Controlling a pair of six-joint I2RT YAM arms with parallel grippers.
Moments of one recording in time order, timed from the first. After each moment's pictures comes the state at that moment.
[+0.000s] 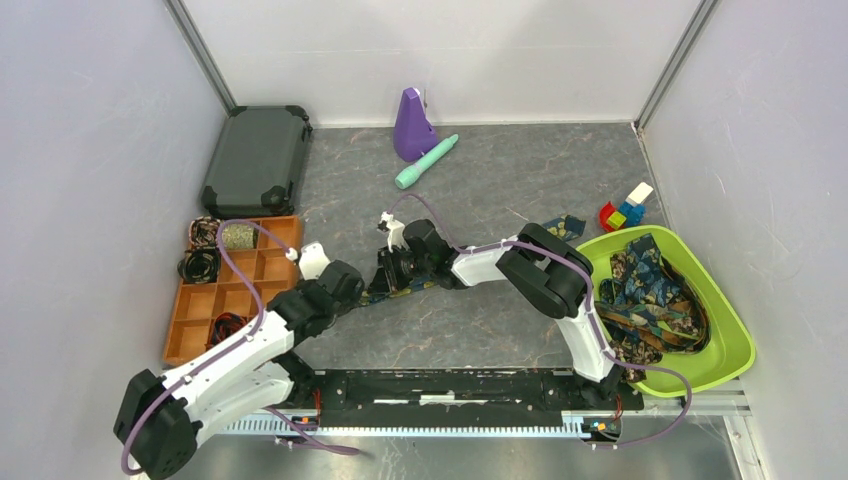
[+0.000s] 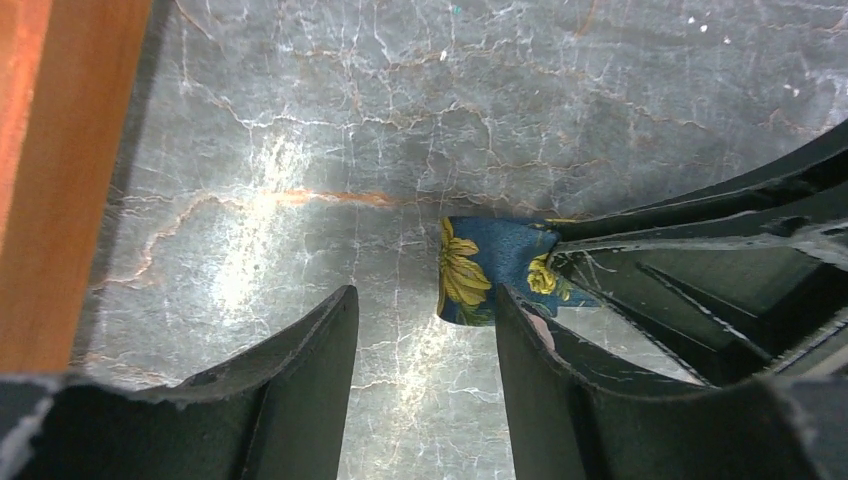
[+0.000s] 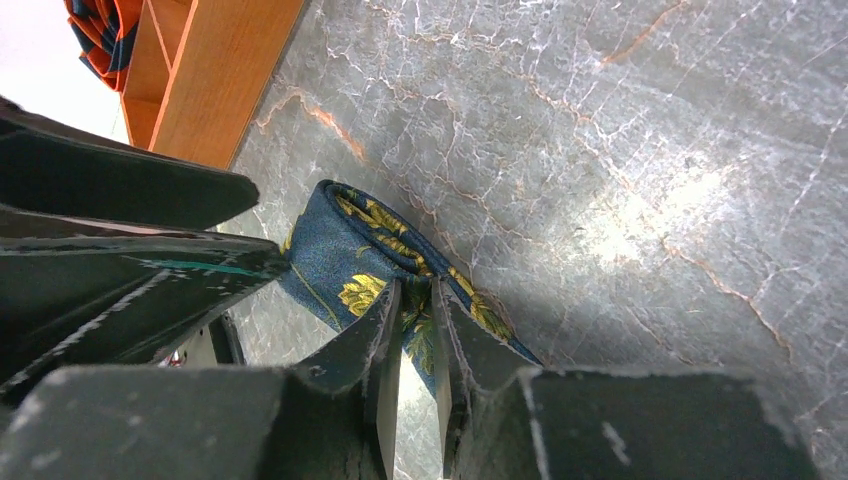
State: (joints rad) left arm -0.68 0.87 0.49 -0.65 -0.56 -0.98; right arm 0.91 2.14 1.16 0.44 -0.50 0.57
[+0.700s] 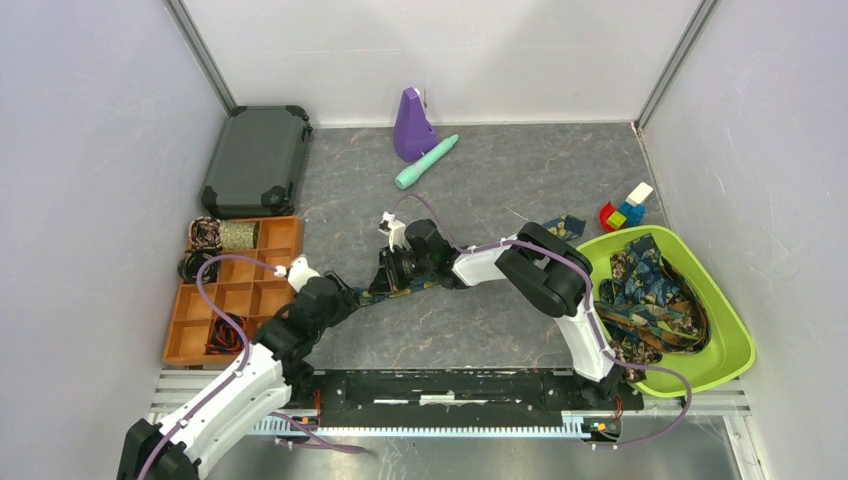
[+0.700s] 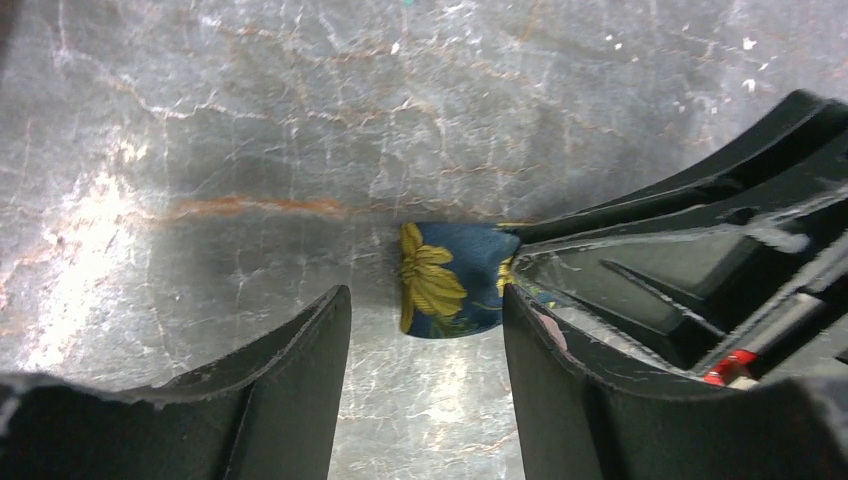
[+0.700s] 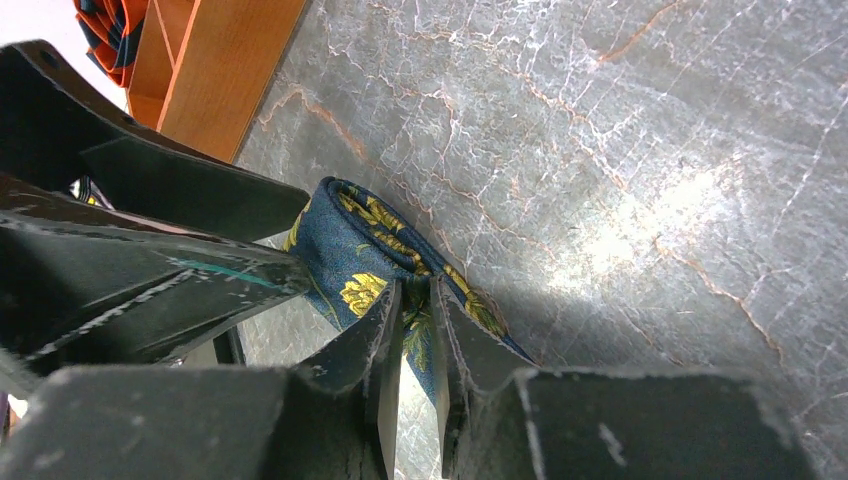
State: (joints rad) left arm -0.54 0.59 0.23 -0.38 -0.36 -0.96; right arm 0.89 2.15 1.15 0.47 -0.52 0.57
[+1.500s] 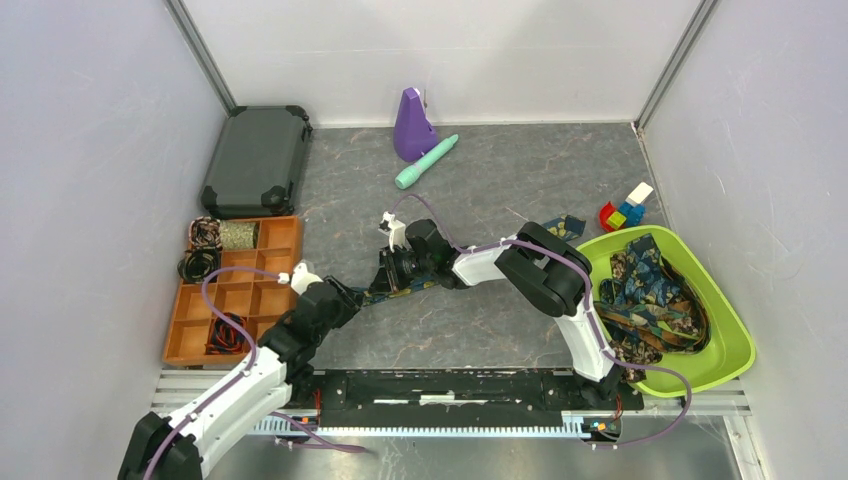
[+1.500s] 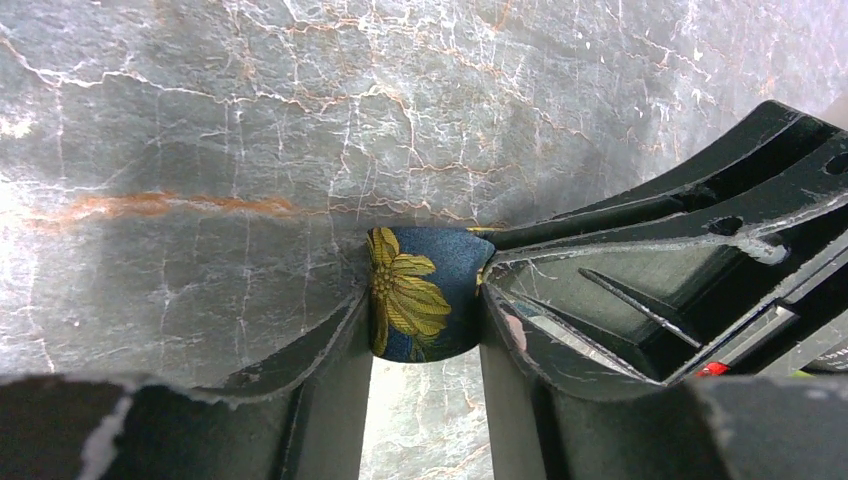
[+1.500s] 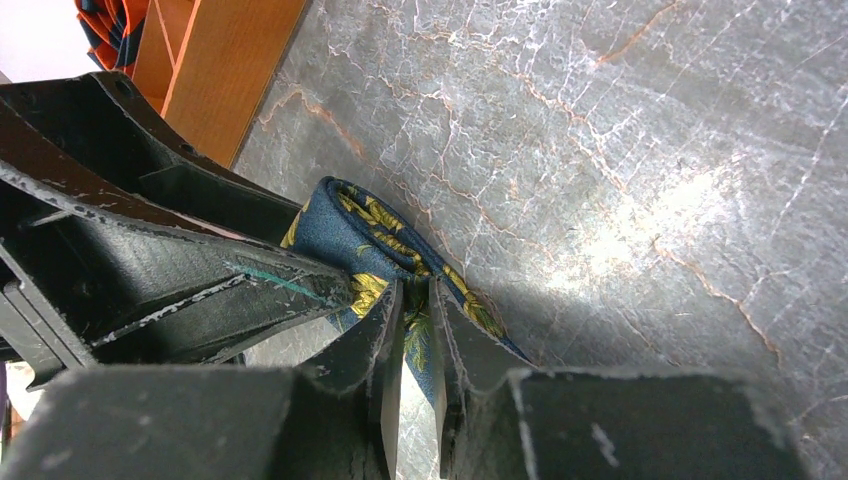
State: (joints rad) left arm -0.53 0.61 0.11 -0.17 -0.28 -1.06; right arm 0.89 2.16 1.15 0.48 -0.53 0.57
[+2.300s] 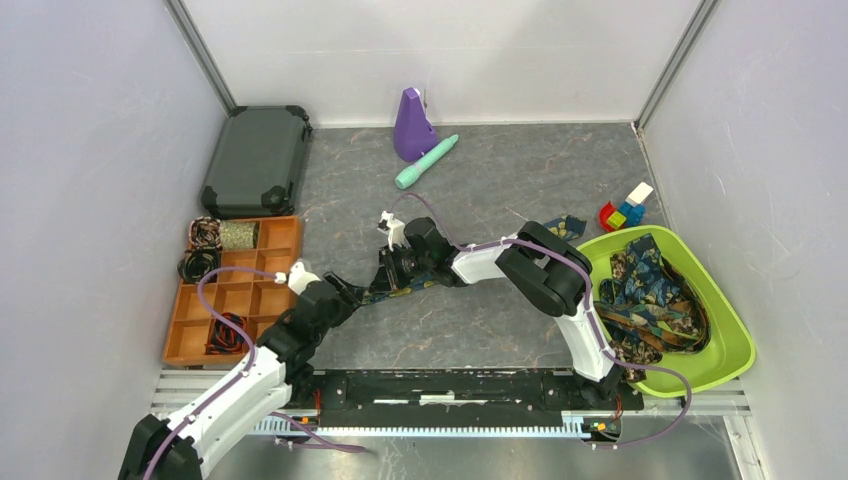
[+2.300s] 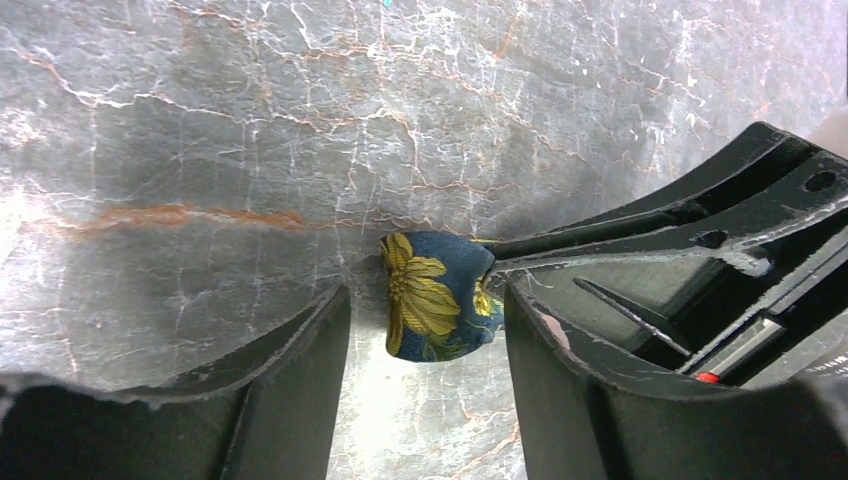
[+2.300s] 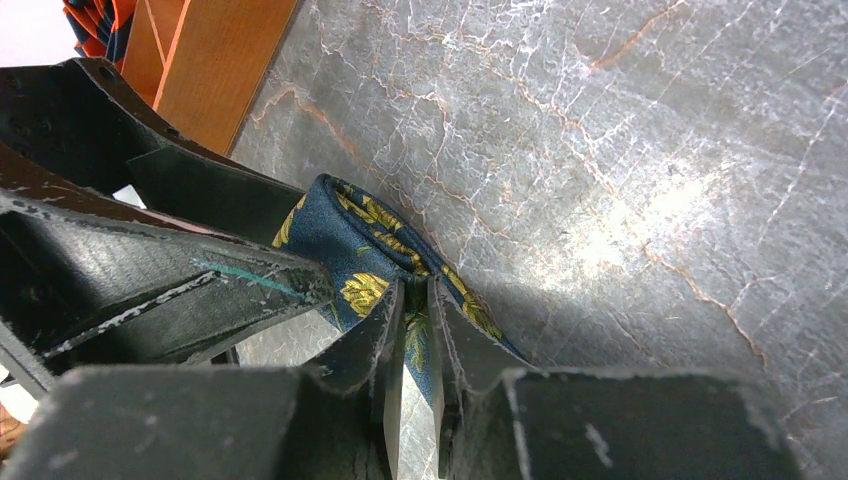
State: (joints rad) left arm -0.53 0.61 0.13 -0.19 -0.32 -1.07; right arm 0.89 2.16 1.18 0.43 -0.53 0.55
